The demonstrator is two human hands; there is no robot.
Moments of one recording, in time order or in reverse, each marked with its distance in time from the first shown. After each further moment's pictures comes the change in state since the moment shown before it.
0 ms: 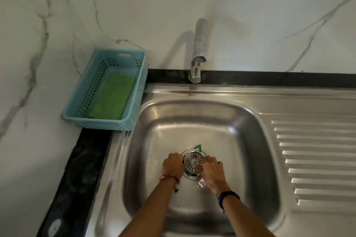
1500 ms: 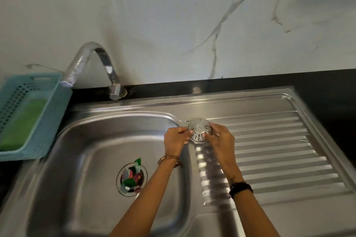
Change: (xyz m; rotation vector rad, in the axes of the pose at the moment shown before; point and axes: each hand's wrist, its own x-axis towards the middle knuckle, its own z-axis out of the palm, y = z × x) left_hand 0.010 0.268 -0.059 -1.048 0.205 0.011; right_hand -0.038 0.183 -0.189 0.814 0.626 0.079
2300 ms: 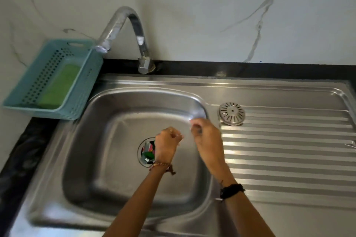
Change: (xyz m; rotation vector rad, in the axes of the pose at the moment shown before) left_hand -0.021 -0.068 -0.069 0.428 0.167 -0.109; right_hand -0.046 -0.035 0.071 -0.208 -0.276 -0.171
